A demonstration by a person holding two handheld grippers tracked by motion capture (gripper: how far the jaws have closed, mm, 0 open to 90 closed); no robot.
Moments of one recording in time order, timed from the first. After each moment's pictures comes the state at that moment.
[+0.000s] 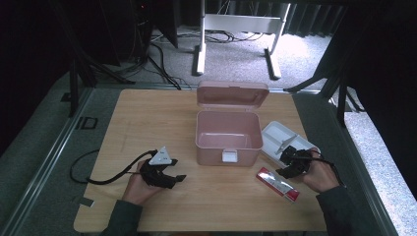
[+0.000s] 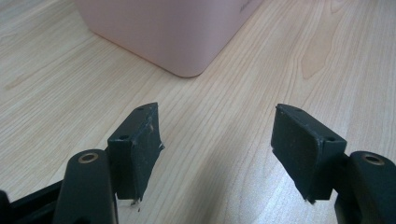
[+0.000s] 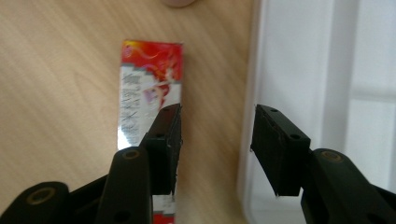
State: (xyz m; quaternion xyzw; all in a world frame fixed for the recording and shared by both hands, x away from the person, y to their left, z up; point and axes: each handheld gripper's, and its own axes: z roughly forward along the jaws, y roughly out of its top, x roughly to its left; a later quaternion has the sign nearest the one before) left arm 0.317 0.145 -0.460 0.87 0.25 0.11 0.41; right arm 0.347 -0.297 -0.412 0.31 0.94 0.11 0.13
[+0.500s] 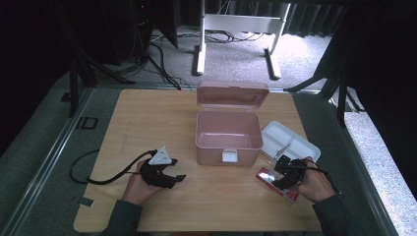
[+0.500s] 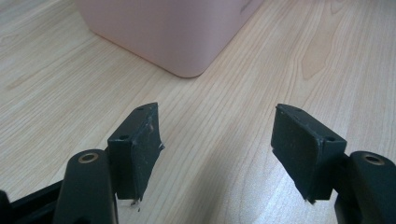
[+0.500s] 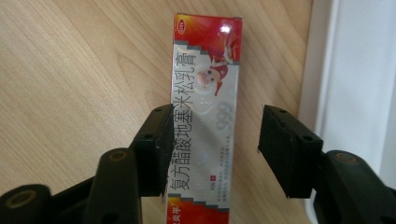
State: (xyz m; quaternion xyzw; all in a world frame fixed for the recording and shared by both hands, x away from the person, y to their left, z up) left arm 0.317 0.145 -0.460 0.87 0.25 0.11 0.41; right arm 0.328 -0.283 -0.429 0.31 0.94 0.09 0.10
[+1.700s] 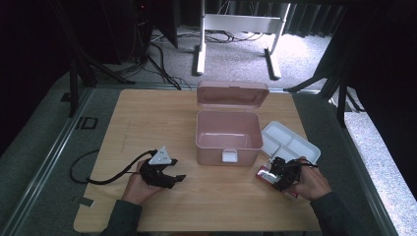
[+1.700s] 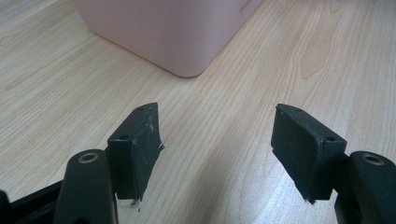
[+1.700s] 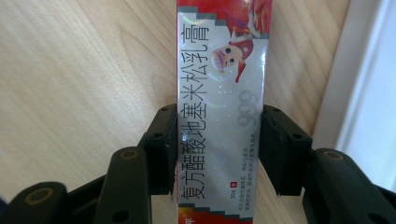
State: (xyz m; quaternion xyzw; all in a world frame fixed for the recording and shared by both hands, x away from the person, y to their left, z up) left arm 0.317 0.145 -0.460 0.87 0.25 0.11 0.41; right arm 0.333 -0.272 -0.435 0.28 0.96 0.03 0.07
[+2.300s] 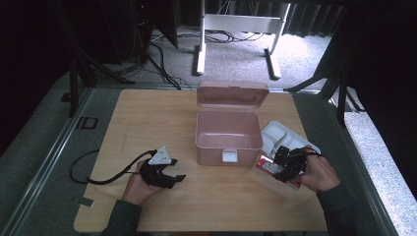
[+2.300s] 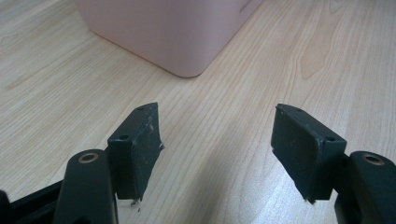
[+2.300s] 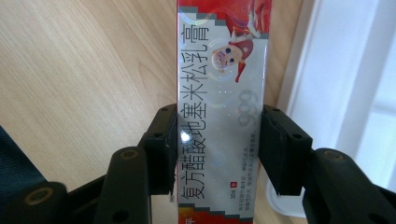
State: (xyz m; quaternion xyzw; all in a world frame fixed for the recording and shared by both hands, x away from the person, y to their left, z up) left arm 0.317 0.145 -0.460 0.87 0.25 0.11 0.41; right arm 0.335 -0.267 -0.380 0.25 0.96 0.07 0.10
